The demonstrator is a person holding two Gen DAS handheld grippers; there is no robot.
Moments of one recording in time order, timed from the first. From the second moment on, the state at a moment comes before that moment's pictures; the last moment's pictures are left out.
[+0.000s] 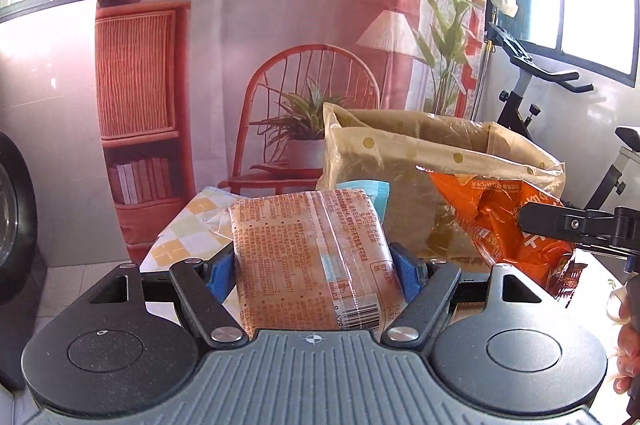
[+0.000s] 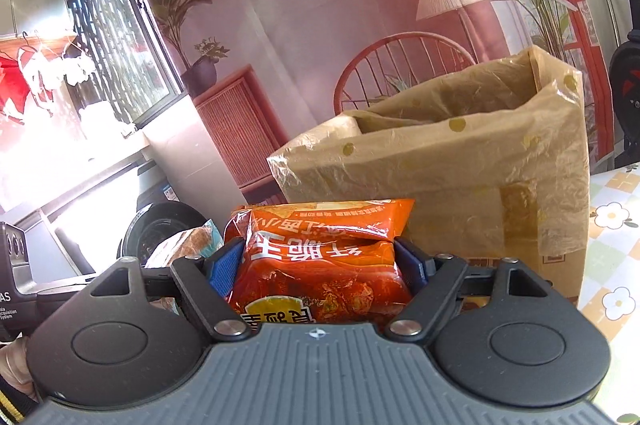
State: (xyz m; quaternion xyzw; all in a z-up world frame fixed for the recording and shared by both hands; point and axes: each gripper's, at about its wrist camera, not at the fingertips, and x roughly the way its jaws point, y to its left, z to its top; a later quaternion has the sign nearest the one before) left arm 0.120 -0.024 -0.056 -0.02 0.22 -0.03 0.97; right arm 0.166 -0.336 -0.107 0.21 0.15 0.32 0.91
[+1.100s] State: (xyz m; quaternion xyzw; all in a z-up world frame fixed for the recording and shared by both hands) left arm 0.312 -0.116 0.002 0.02 0.17 -0.08 0.98; right arm 0.293 -0.340 -0.071 0.03 0.12 0.14 0.98
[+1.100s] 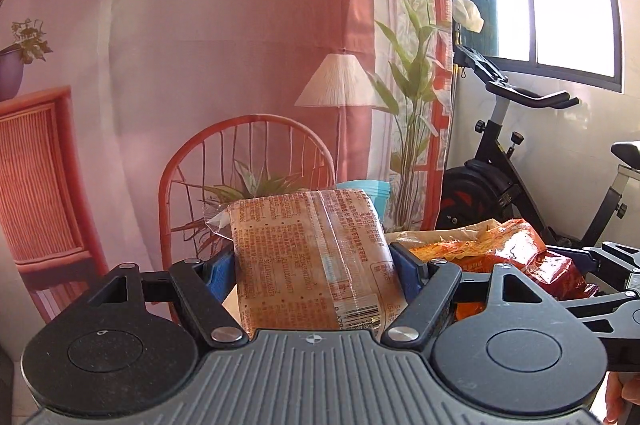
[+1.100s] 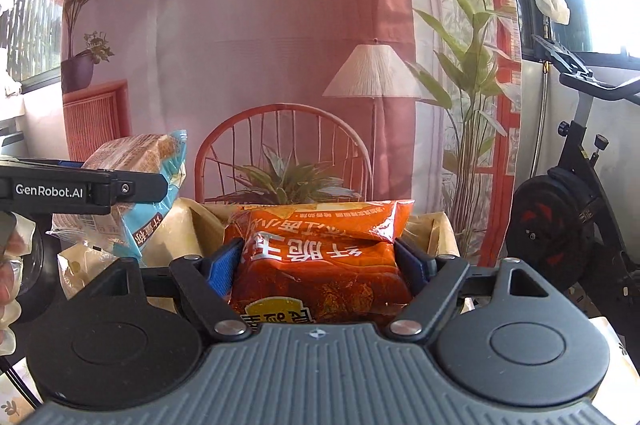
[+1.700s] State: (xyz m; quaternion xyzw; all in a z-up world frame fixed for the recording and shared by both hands) left arm 0.266 -0.072 0.016 0.02 0.21 -0.11 0.97; right arm 0.230 -0.353 -0.062 0.12 0.09 0.14 0.98
